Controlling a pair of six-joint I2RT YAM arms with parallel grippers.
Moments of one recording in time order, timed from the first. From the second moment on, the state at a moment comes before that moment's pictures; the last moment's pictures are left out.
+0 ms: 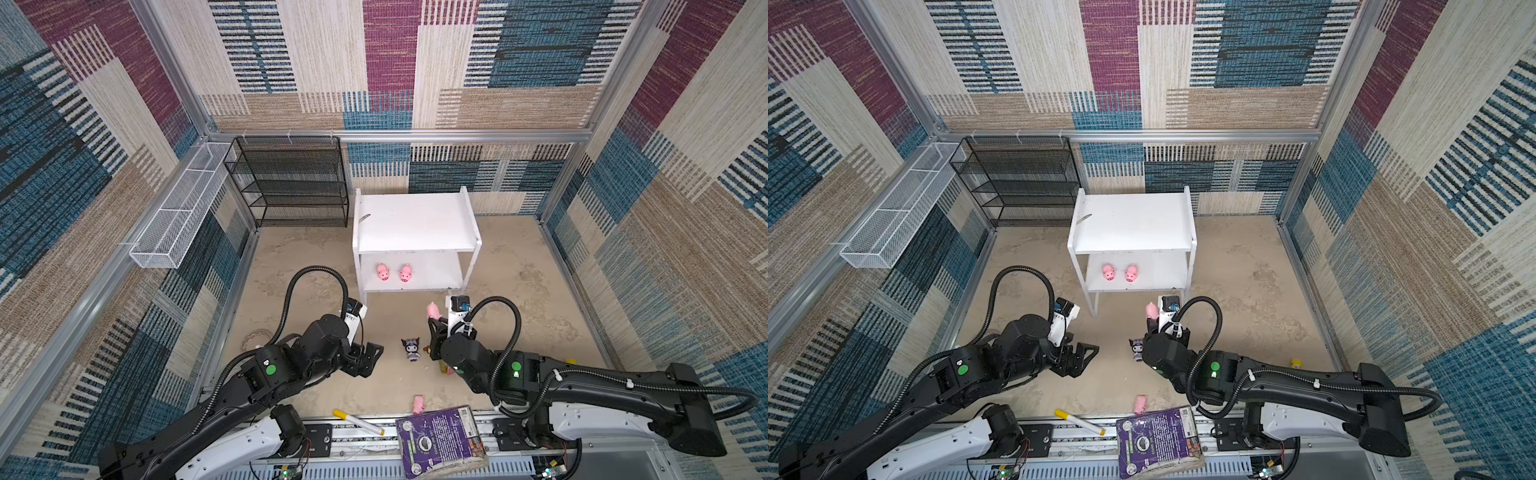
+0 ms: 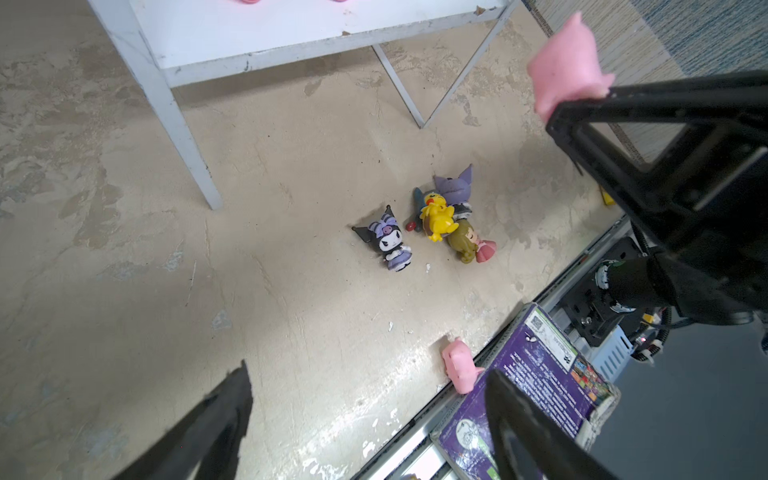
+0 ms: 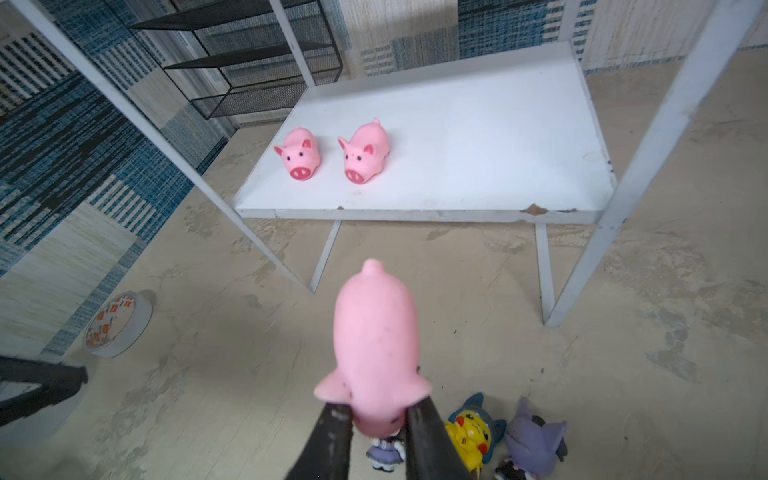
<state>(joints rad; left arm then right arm) -0.92 0.77 0.82 -0.77 -0.07 -0.46 1.25 1.07 0.75 -0.30 0.80 0.76</state>
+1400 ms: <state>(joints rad) -0.92 0.75 0.81 -0.70 -0.05 -0.42 0.92 1.34 0.84 -0.01 0.58 0.51</state>
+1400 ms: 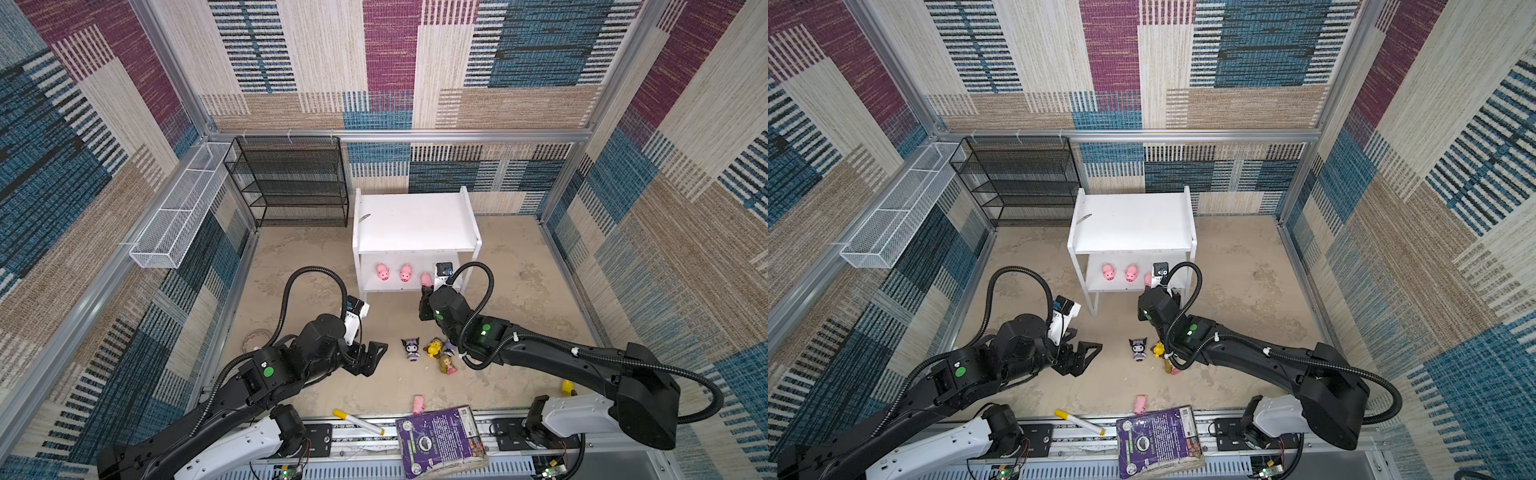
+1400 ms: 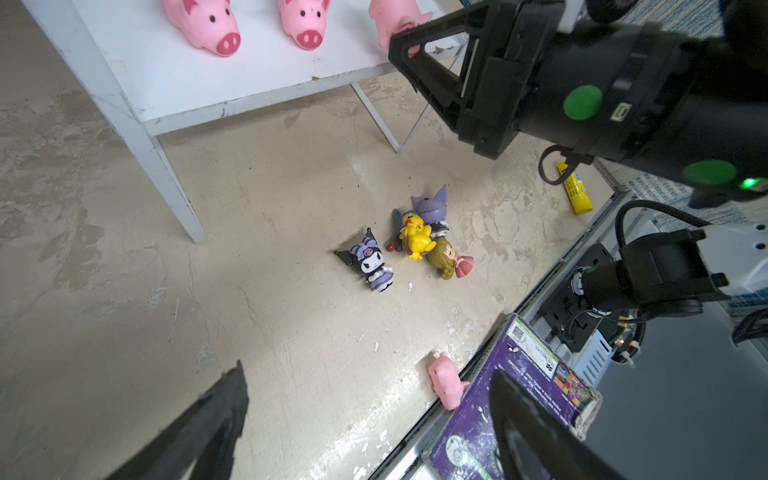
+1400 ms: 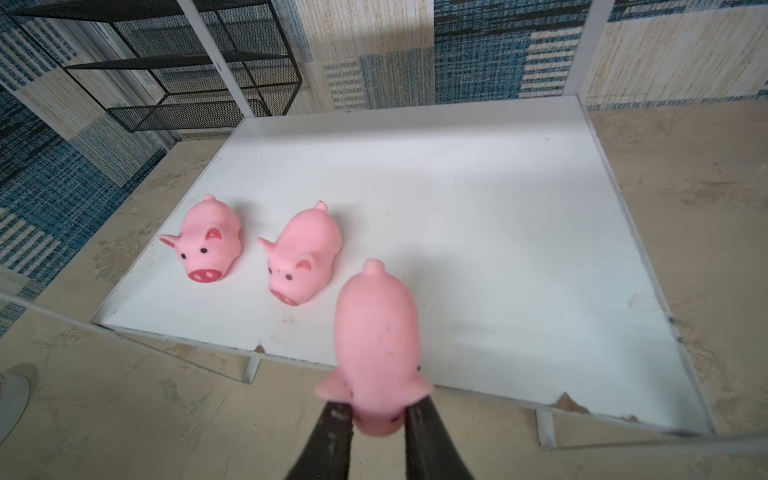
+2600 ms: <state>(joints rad) -0.92 0.76 0.82 -0.67 -0.05 -0.41 0.87 1.47 0.92 0.02 0.56 0.47</state>
